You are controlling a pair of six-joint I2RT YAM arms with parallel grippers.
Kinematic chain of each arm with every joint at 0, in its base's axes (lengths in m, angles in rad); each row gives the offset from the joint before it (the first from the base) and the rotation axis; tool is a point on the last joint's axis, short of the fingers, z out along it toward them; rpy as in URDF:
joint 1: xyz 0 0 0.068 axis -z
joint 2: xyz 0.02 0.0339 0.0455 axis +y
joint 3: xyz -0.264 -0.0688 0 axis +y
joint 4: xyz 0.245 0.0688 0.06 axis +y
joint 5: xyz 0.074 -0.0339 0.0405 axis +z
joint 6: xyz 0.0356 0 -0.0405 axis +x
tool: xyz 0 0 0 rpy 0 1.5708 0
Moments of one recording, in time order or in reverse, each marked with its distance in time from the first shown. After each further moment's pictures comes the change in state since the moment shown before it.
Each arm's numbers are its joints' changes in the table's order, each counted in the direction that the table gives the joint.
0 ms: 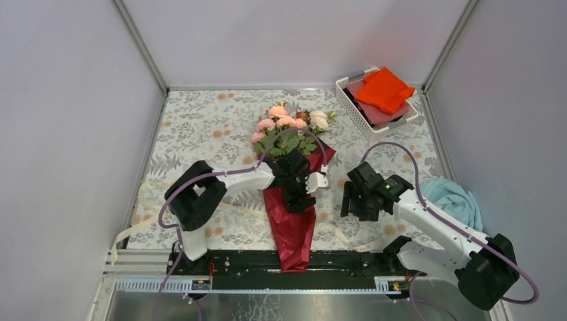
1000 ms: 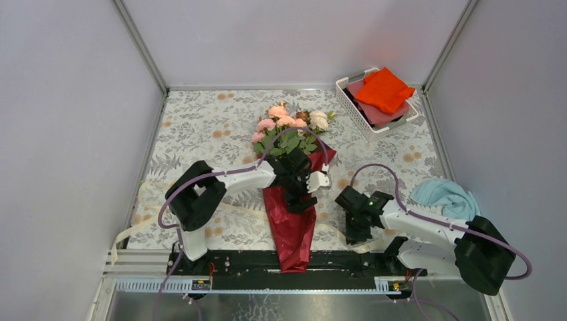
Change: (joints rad) left arm 0.003 0.002 -0.036 0.053 0.012 -0.018; right arm -0.200 0.073 0.210 -0.085 0.051 0.109
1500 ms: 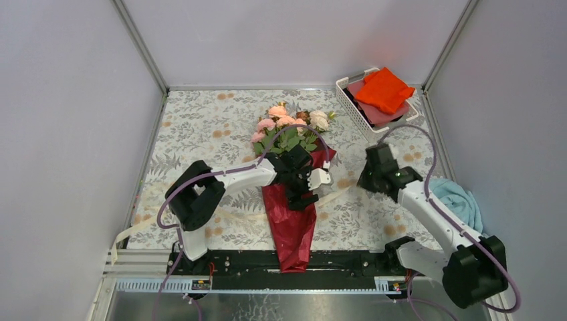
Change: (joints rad) left arm 0.001 -0.001 -0.037 0.030 0.025 0.000; right arm 0.407 -0.046 -0.188 -0.168 -0.164 -0.195
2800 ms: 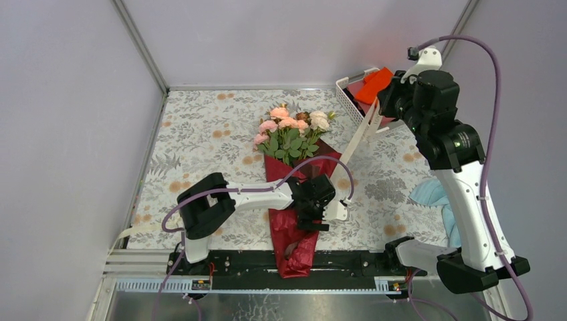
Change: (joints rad) left arm 0.264 0.040 -0.011 -0.012 0.225 0.095; right arm 0.091 0.133 -0.985 0.121 0.000 -0.468
